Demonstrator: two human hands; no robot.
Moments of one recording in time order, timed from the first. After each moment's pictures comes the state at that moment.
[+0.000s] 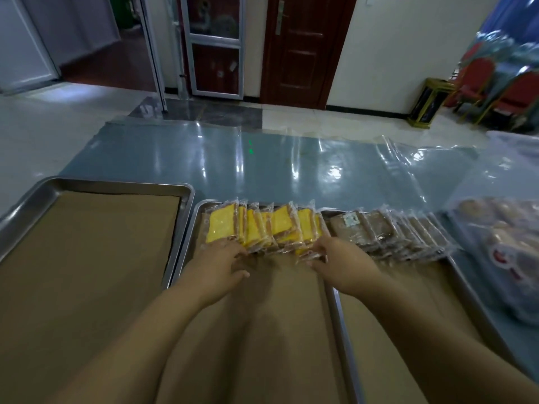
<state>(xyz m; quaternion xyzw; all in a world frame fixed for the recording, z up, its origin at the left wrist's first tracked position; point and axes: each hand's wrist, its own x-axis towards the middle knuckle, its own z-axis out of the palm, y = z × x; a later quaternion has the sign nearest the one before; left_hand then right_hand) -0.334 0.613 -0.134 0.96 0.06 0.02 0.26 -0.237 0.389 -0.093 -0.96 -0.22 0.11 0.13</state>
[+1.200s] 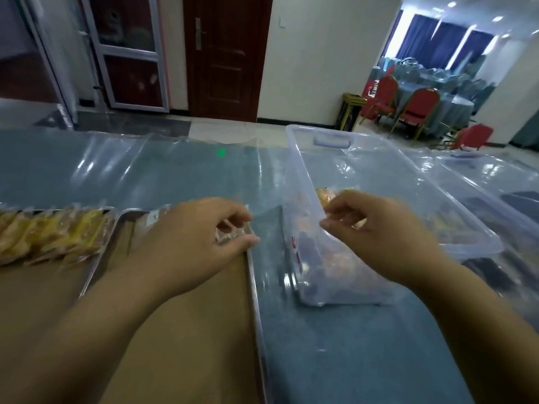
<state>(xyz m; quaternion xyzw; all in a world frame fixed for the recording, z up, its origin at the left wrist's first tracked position) -0.226 0.171 0.010 0.93 -0.08 0.17 0.31 -0.159 -0.070 0.043 -0.94 -0.25 -0.11 0.21</state>
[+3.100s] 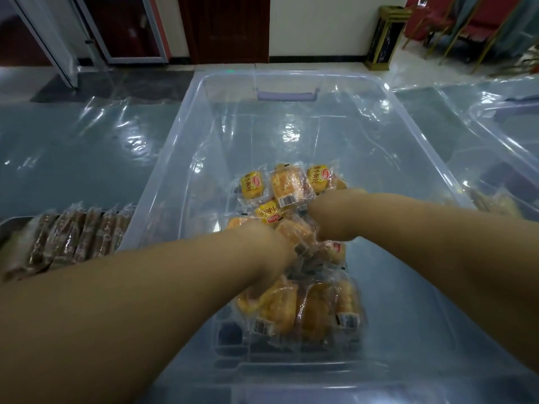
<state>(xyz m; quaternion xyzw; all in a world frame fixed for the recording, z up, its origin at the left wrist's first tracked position) 0.048 -0.065 -0.065 0.90 -0.23 -0.33 -0.20 0.132 -0.180 -0.067 -0.89 -0.37 0.19 -0.19</state>
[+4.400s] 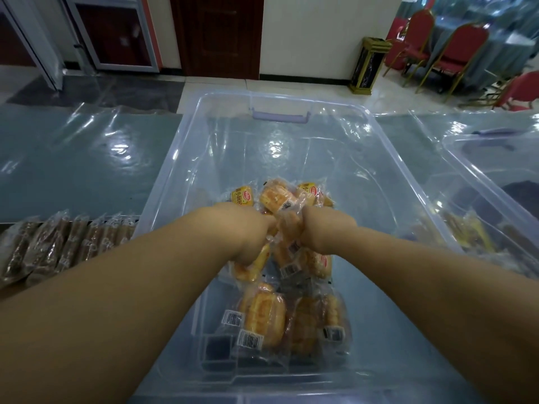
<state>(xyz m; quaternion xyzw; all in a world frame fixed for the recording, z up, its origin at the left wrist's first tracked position) 0.062 -0.034 -0.042 0.97 -0.08 -0.23 -0.06 0.137 -0.180 -0.089 -0.97 -0.18 0.18 -0.03</state>
